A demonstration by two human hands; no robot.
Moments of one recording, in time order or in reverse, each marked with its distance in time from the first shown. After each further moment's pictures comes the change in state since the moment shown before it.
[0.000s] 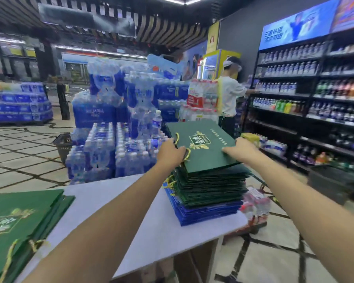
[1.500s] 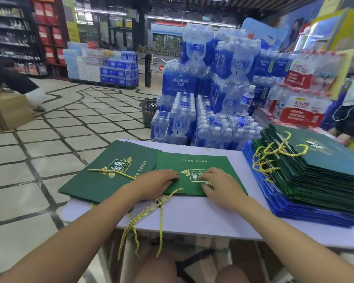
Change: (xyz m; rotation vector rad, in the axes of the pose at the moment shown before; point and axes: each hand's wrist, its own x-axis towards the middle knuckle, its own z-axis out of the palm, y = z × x) left_hand -0.150 -0.238 -0.241 0.796 -0.386 0.077; right_hand -0.122 -0.136 0.285 -0.153 -0.323 -0.900
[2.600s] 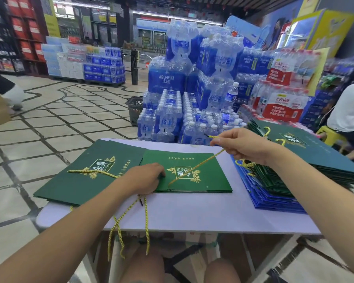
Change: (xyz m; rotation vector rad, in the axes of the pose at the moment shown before) left_hand 0.023 0.013 0.000 0.158 -0.016 -0.115; right_hand -0.003 0.026 -0.158 0.838 -0.179 0.186
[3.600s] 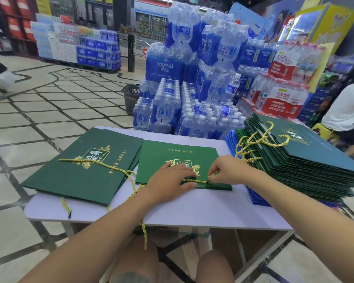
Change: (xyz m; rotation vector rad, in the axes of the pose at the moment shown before) left_hand 0.017 0.073 0.043 -0.233 0.219 0.211; right_hand 0.027 0.082 0.051 -0.929 -0.018 0.111
